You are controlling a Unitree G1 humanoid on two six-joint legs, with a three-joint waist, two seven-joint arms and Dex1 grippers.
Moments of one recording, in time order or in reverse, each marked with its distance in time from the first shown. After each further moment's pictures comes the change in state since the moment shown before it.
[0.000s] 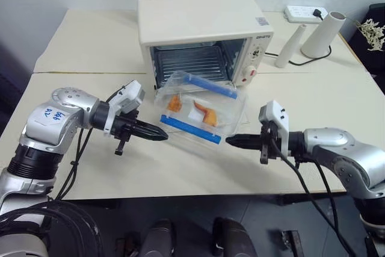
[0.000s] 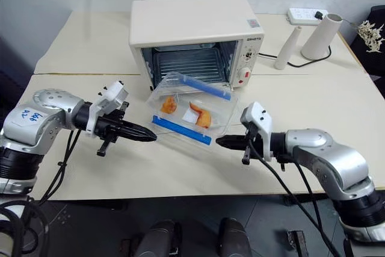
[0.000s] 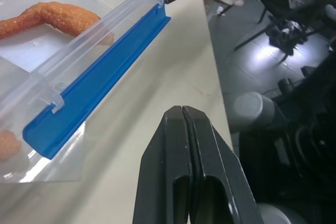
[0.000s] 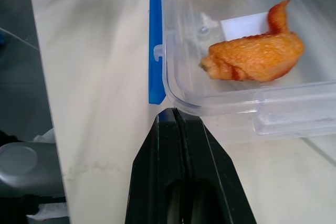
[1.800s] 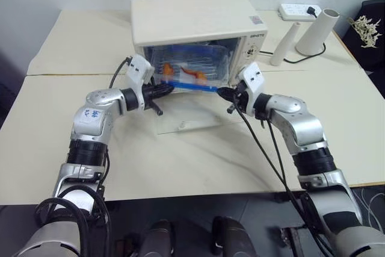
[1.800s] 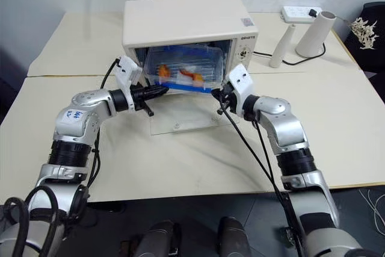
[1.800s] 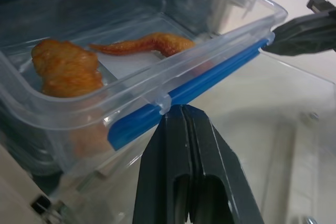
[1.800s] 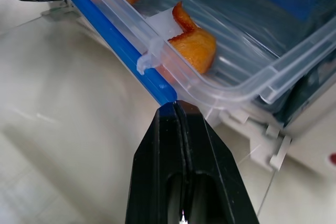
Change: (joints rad) left arm -0.114 -0.409 0.195 0.310 0.214 -0.177 0.688; right arm -0.424 0.453 0.045 0.690 -0.540 -0.398 -0.219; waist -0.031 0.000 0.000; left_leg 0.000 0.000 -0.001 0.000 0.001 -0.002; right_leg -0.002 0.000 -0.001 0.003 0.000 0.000
